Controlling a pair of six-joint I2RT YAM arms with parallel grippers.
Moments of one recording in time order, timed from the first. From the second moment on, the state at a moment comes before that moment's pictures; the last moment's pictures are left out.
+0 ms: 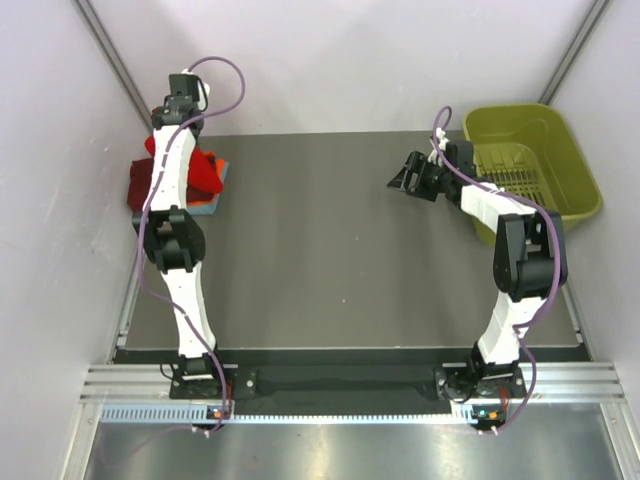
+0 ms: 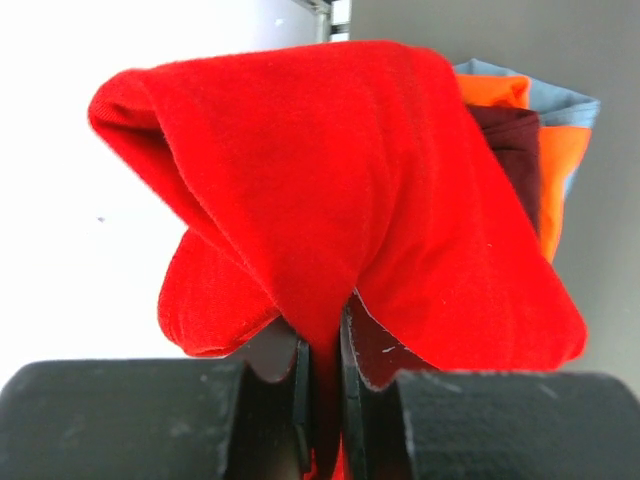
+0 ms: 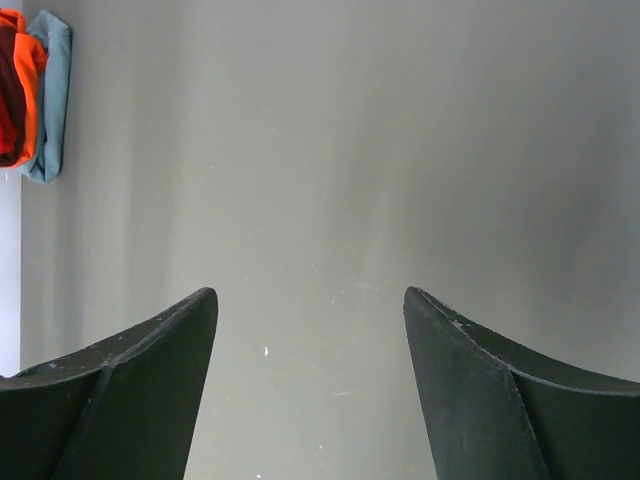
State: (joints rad) left arm 0.06 2.26 2.43 -0.92 -0.41 0.34; right arm 0.12 1.88 1.29 -0.05 -0.49 0.45
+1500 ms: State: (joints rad) left arm -0.19 2.30 2.31 -0.41 -0.72 0.67; right arm 0.15 1.88 1.28 -0.04 -0.48 0.45
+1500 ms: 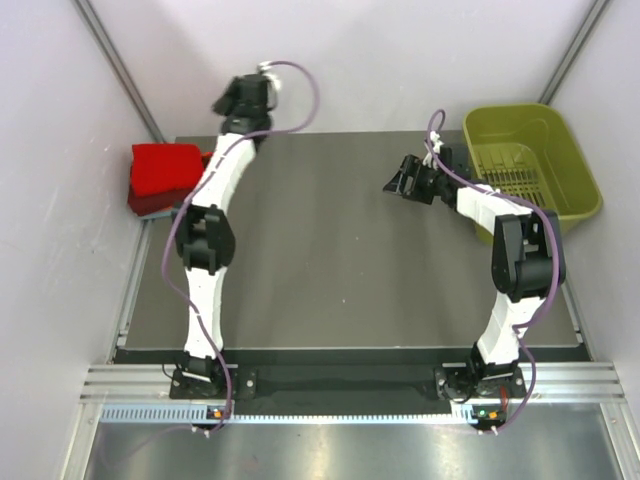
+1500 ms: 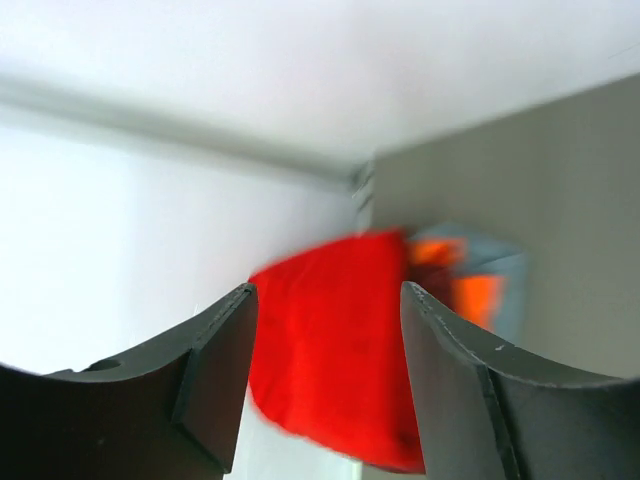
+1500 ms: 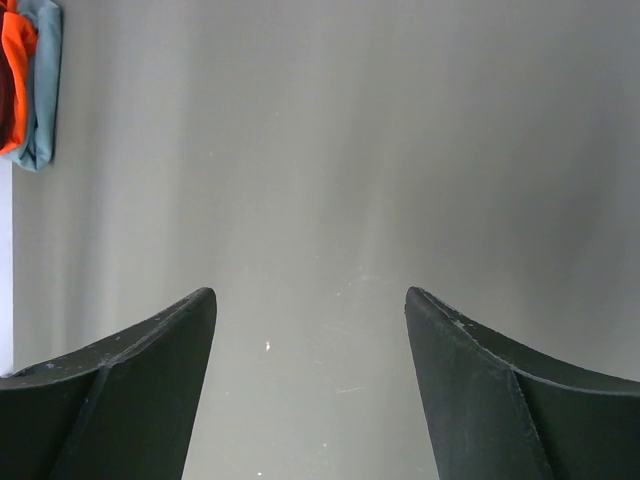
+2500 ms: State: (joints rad) left arm -0.13 2.32 2.28 -0.91 -0.54 0.26; right arm 0.16 1.94 1.30 -0.03 -0.48 0.44
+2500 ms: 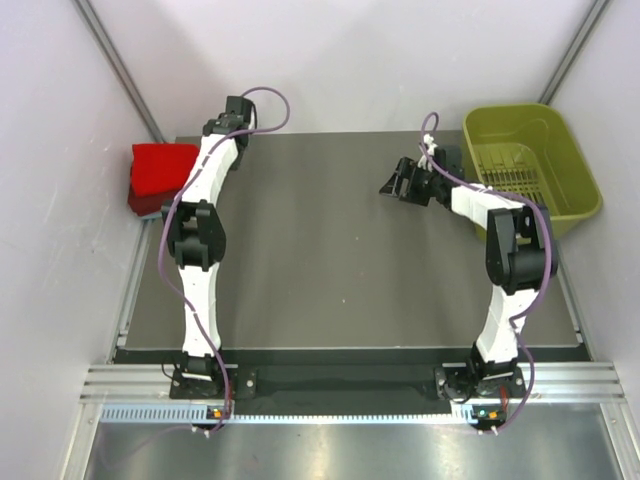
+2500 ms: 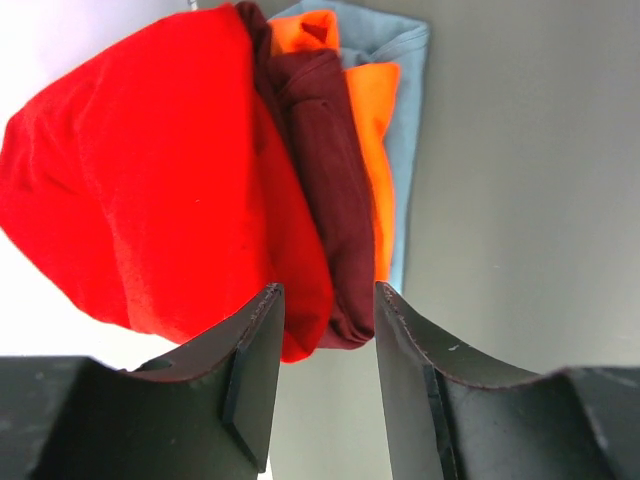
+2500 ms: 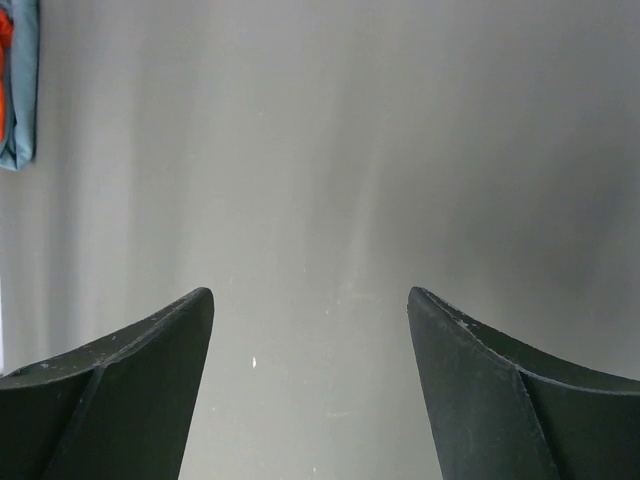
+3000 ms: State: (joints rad) left arm -0.12 2.33 2.27 -0.91 -0.60 0.27; right arm 0.15 2.07 1.38 0.01 -0.51 0.51
